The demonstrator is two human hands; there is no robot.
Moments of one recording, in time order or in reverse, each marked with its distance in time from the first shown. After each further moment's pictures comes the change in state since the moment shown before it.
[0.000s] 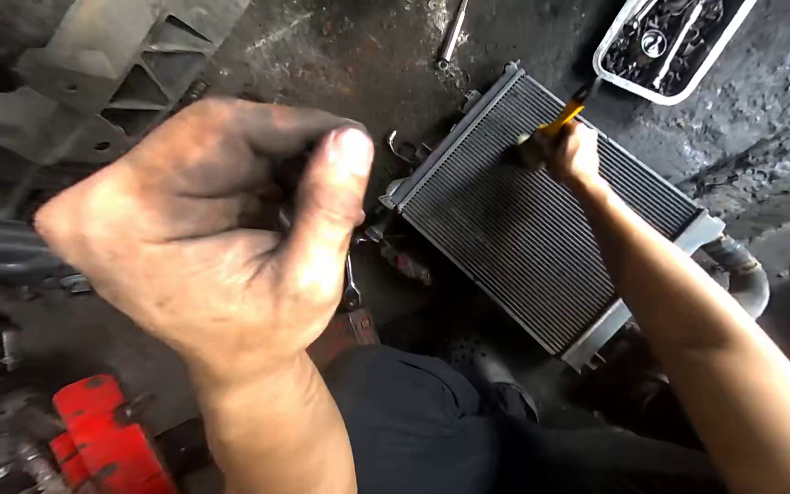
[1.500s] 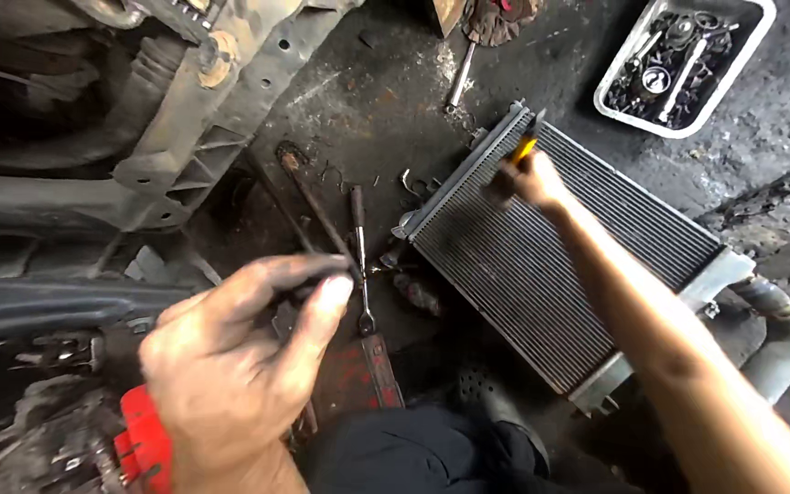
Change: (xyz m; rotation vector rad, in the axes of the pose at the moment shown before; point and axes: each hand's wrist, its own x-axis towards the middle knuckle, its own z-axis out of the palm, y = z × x) left_hand -0.016 0.015 -0.013 0.188 -0.127 -0.163; right_hand 0.025 -0.034 0.009 0.441 -0.209 -0.238
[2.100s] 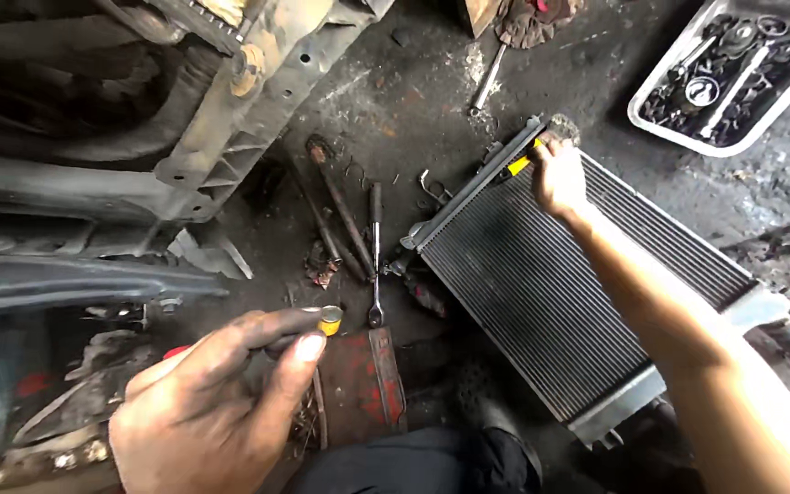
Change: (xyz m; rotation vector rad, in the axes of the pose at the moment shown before) left_hand -0.029 0.029 -0.013 0.134 -0.040 -0.129; right_hand 0.036 0.036 -0.003 -0.602 0.092 -0.224
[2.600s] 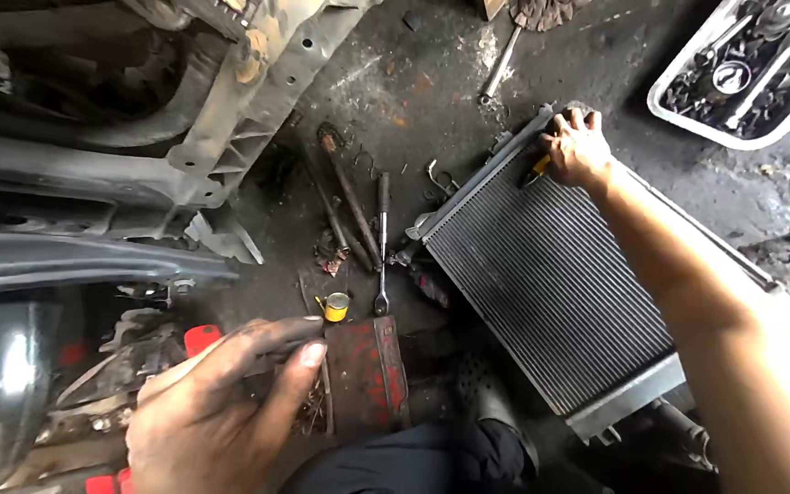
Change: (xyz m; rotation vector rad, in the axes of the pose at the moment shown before) left_hand -0.017 0.010 -0.004 0.100 -0.056 -0.054; right_hand 0.036 0.029 -0.017 -0.380 -0.270 -0.189
